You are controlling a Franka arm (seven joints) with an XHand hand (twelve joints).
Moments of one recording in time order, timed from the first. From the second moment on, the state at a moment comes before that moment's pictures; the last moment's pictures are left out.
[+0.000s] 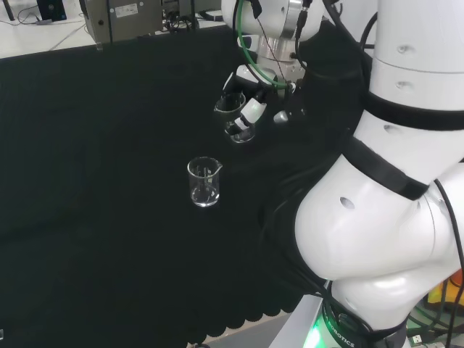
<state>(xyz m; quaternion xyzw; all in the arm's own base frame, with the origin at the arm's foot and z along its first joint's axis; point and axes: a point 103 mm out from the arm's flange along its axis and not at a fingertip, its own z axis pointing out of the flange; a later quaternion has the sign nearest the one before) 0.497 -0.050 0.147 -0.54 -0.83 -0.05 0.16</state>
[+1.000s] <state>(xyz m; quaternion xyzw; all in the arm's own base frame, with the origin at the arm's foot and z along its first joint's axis) 0.558 -0.037 0.094 -0.51 -0.83 -0.12 0.20</state>
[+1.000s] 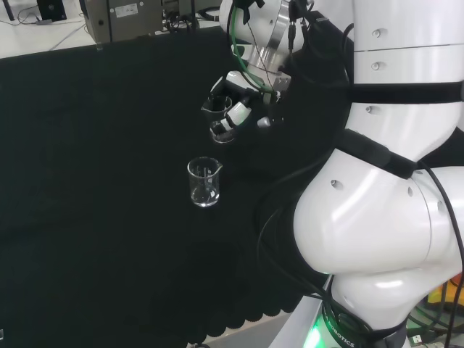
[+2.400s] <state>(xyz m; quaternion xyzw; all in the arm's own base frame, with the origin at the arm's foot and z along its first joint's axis) 0.562 -0.046 0.072 -0.52 -0.82 -0.12 0.21</state>
